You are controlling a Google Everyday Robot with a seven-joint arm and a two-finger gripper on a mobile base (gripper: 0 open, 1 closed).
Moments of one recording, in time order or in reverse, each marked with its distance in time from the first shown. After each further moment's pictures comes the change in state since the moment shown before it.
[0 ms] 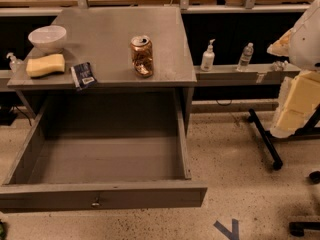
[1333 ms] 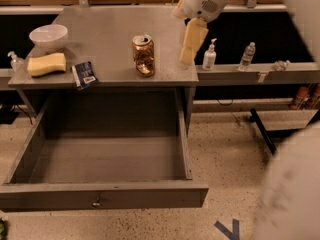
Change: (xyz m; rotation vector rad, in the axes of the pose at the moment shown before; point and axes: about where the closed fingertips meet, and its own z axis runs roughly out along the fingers) arm -0.188 -0.135 0.083 -0.104 -0.257 -0.262
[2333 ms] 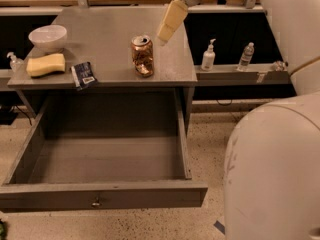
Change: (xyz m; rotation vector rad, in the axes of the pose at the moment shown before) arm -0.044 -0.079 0.010 0.143 -0.179 0.078
